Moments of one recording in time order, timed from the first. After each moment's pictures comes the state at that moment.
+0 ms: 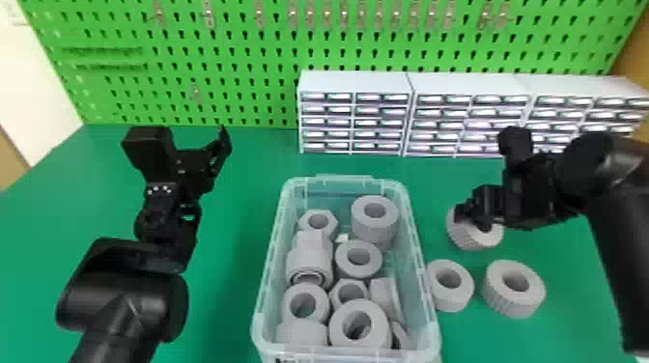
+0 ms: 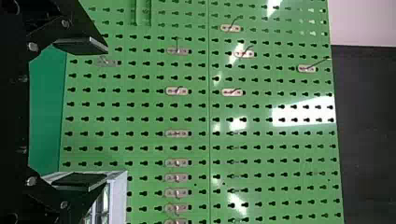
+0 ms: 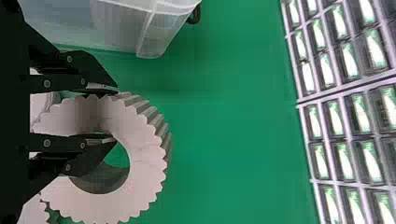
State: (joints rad) left arm -0.15 0.16 -0.09 -1.60 0.14 -0.02 0.17; right arm -0.64 -0.17 -0.05 -1.27 -0.40 1.39 -0.06
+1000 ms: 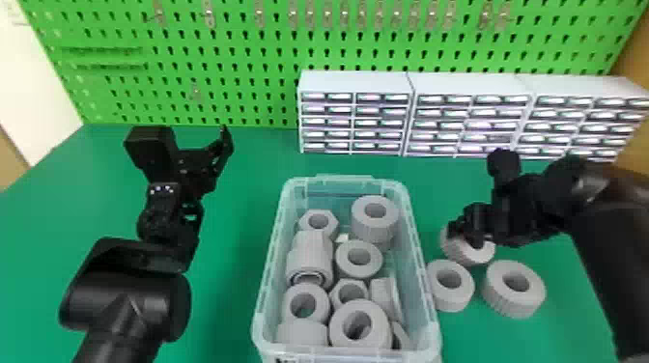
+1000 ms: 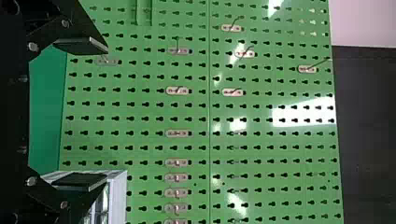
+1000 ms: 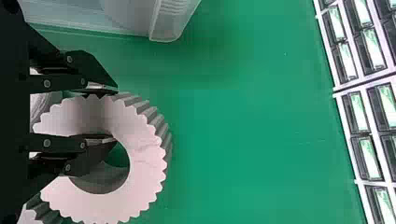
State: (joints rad) left arm -0.15 0.15 -0.09 -1.60 0.13 -0.02 0.17; right arm -0.65 -0.17 -0.01 -1.10 -0.41 1.27 -0.06
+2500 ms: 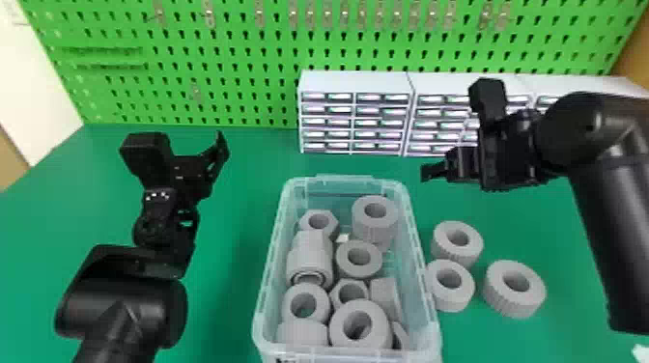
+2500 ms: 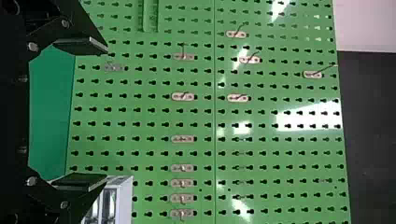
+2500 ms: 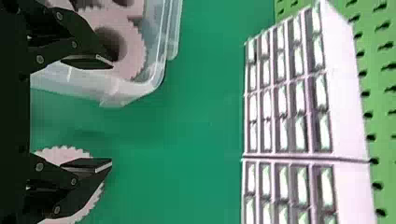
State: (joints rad) left arm -0.13 0.15 -0.08 -1.60 0.13 -0.02 0.17; right arm -0.68 -0.16 0.09 -1.46 -0.44 1.41 -0.06
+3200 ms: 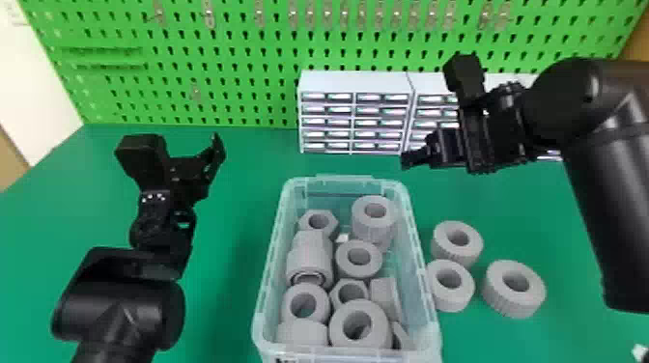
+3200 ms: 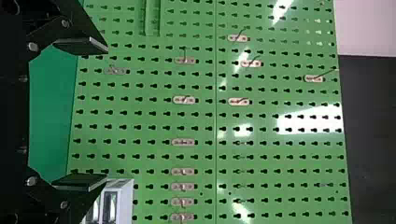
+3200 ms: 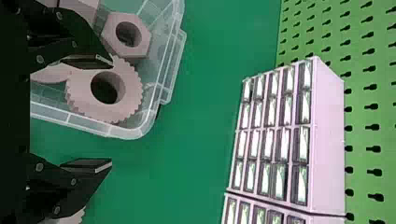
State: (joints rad) left arm -0.12 0.15 -0.06 -1.60 0.13 -0.03 0.17; right arm -0.75 -0.17 0.18 -1.51 -0.51 1.49 -0.06
